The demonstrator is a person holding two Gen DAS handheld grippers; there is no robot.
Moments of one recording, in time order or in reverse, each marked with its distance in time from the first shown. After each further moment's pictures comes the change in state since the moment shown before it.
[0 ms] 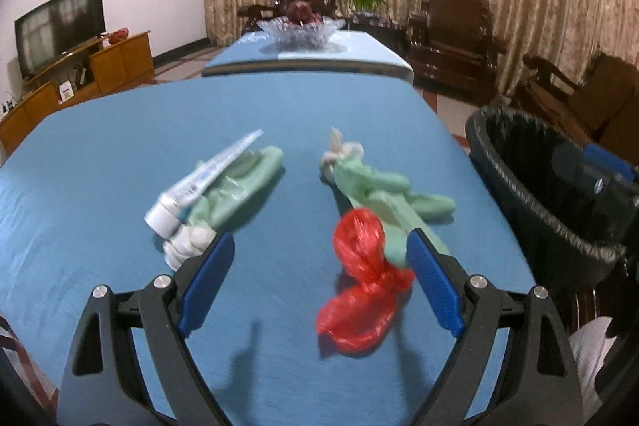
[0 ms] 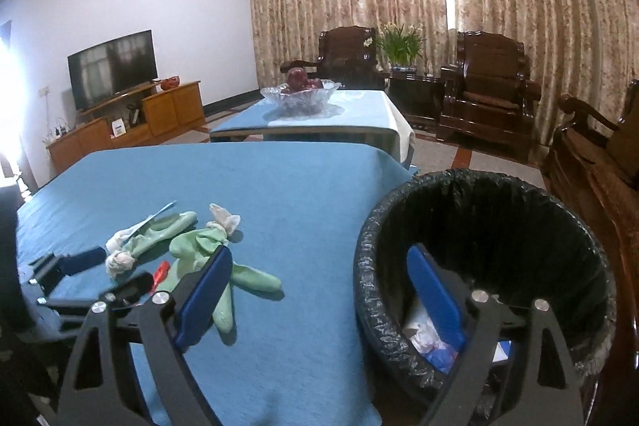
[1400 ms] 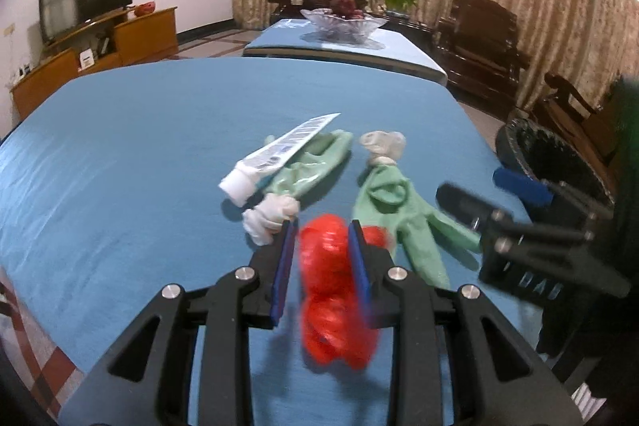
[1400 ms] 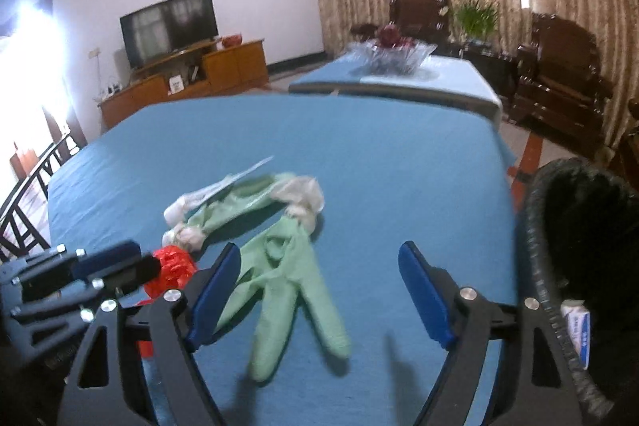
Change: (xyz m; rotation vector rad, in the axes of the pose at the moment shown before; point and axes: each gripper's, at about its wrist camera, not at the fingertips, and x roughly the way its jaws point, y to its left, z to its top) left arm -0.023 0.057 -0.013 -0.118 0.024 0.041; right arm 0.069 0.098 -0.017 -0.116 0.167 0.226
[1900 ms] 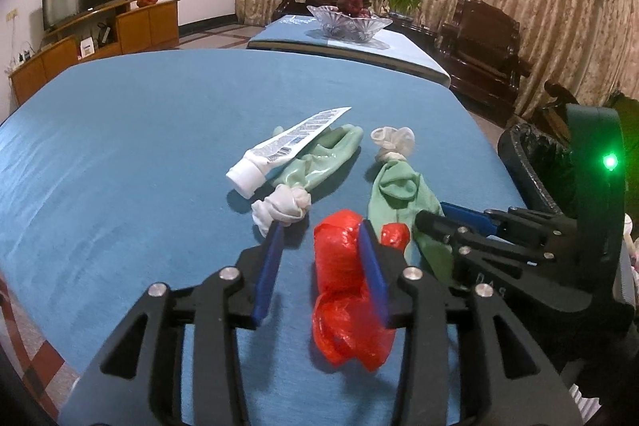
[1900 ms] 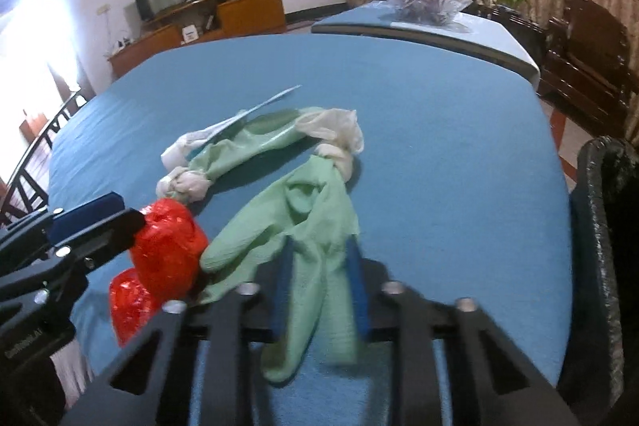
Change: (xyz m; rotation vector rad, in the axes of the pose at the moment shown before) left arm 0.007 0.014 -0.005 -0.034 0.004 -0.028; right arm 0.027 0.016 -0.015 -0.039 0.155 0.053
